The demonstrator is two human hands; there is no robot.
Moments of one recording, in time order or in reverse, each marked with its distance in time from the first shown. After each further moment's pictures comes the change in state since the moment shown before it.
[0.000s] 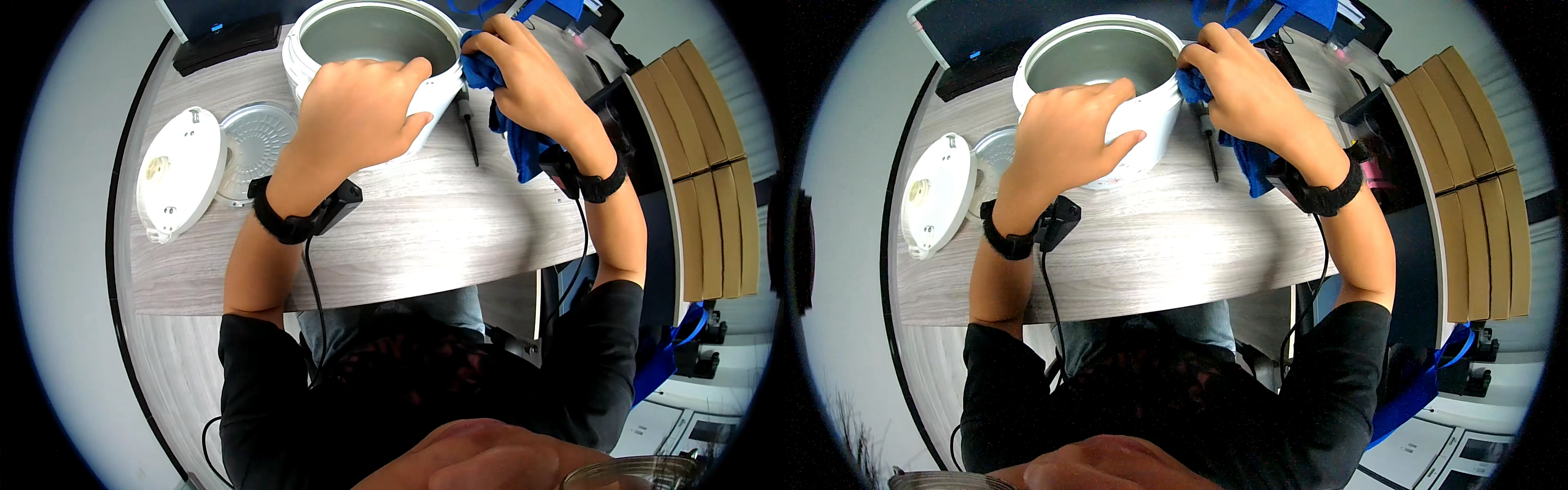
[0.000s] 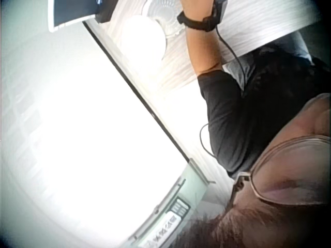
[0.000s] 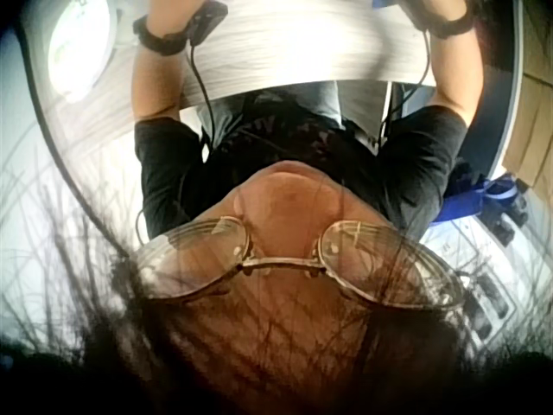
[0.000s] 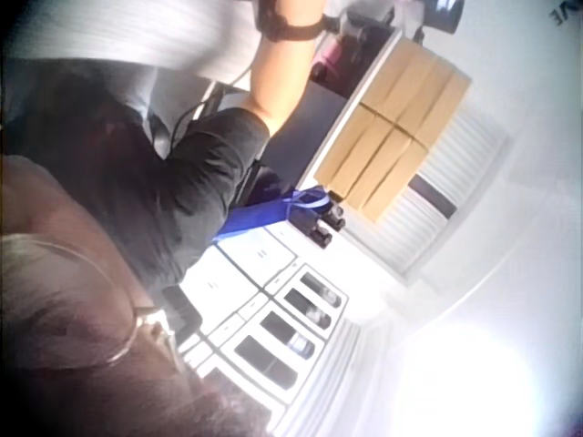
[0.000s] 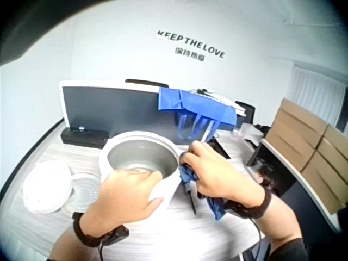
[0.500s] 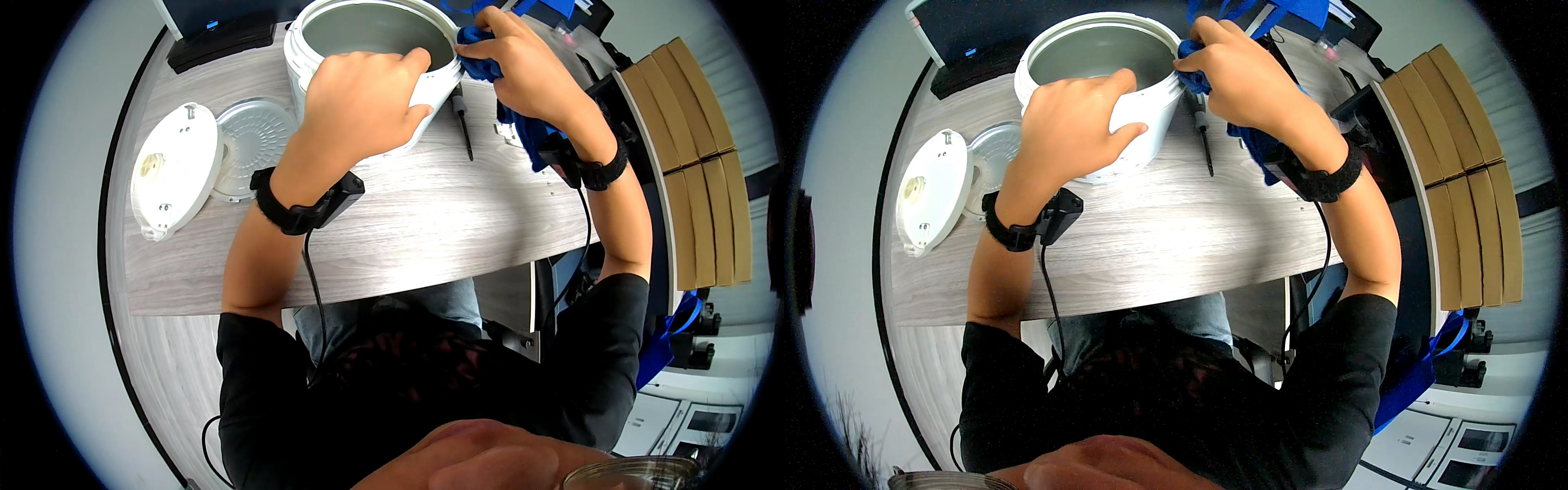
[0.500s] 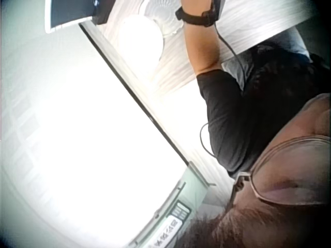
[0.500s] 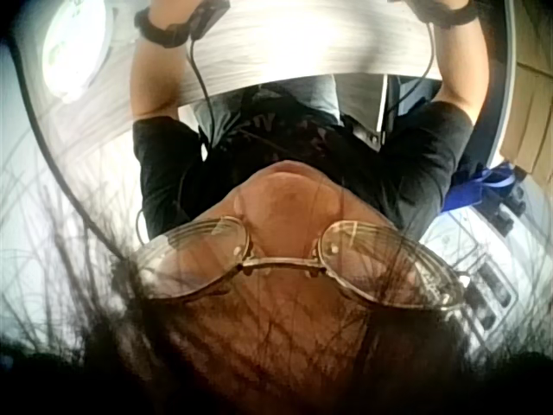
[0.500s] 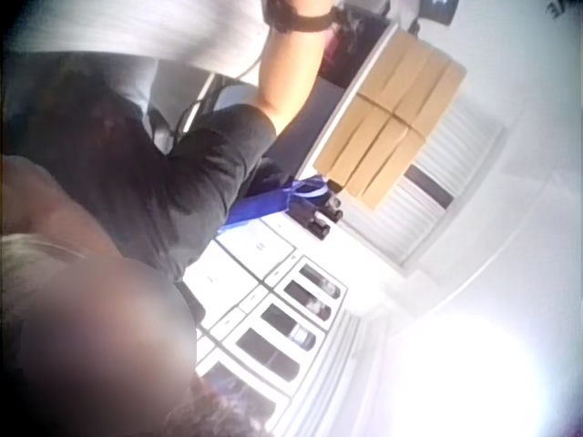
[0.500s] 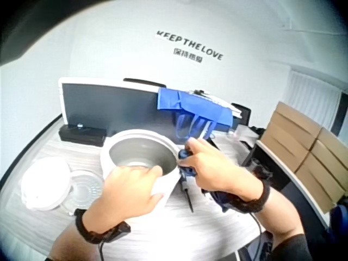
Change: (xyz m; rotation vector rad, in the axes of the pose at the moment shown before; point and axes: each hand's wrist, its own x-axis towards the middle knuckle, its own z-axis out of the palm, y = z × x) left_hand 0.002 0.001 0.000 -0.016 -0.044 -0.073; right_hand 0.008 0.001 -0.001 -0.085 -0.053 -0.048
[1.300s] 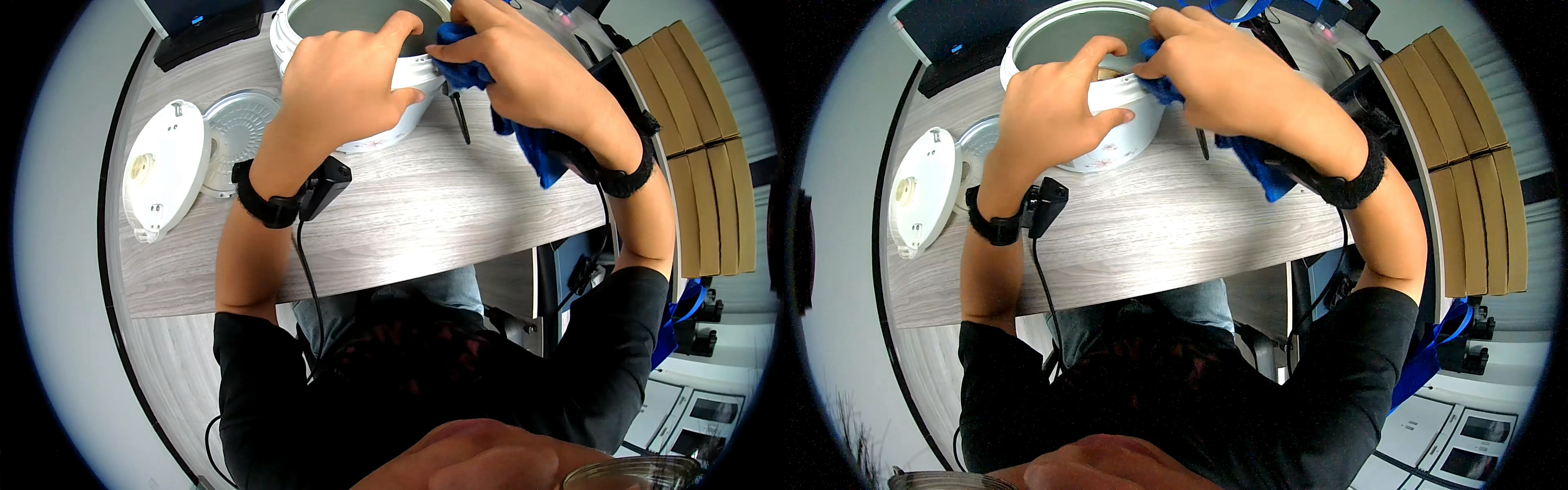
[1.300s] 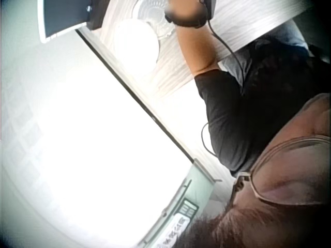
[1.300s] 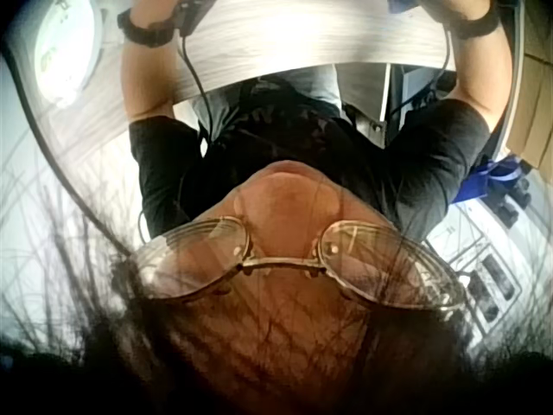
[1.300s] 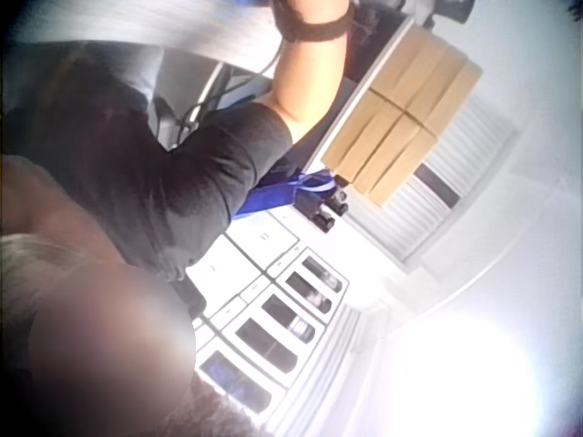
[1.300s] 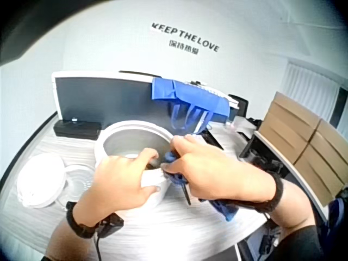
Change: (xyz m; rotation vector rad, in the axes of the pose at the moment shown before) left_hand 0.001 -0.002 -0.005 -0.082 0.011 -0.034; right_hand 0.014 -0.045 -0.064 0.212 -0.351 -0.016
